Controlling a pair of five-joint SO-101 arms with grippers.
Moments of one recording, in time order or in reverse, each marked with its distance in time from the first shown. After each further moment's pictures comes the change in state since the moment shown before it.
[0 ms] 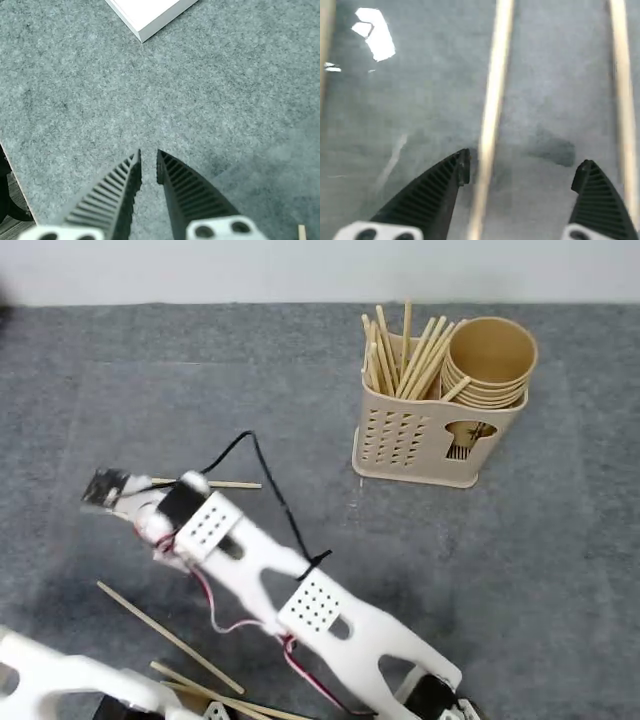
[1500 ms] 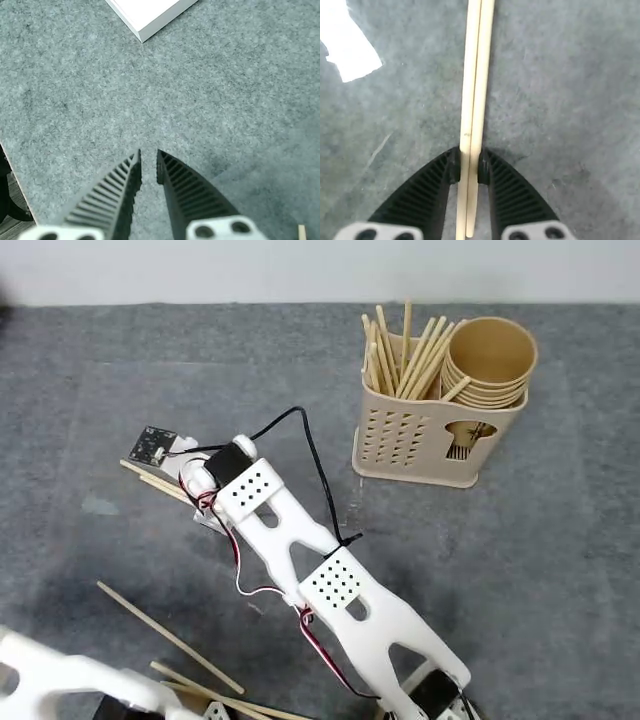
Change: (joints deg) left arm 0.0 0.0 0.0 0.0 0.0; right arm 8.5 2.2 -2.5 2.7 5.3
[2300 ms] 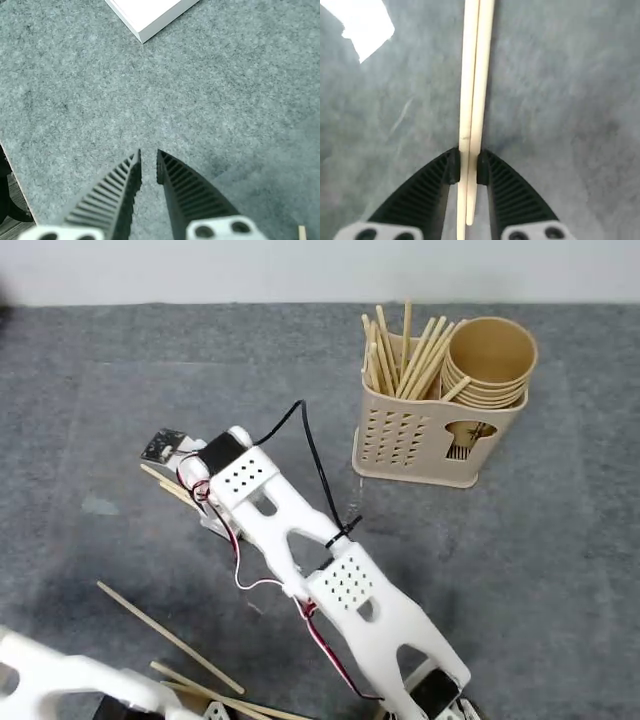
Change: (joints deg) left arm 0.0 0.0 0.0 -0.2 0.0; right arm 0.4 -19.5 31.3 0.2 -5.8
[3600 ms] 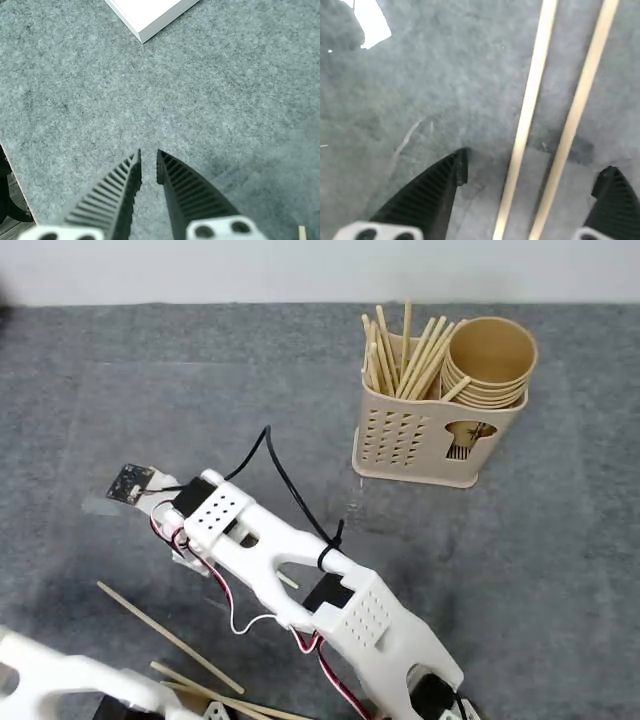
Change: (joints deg) left arm 0.0 0.0 0.0 0.0 0.0; right arm -8.7 -17.8 35.1 -25.8 -4.4
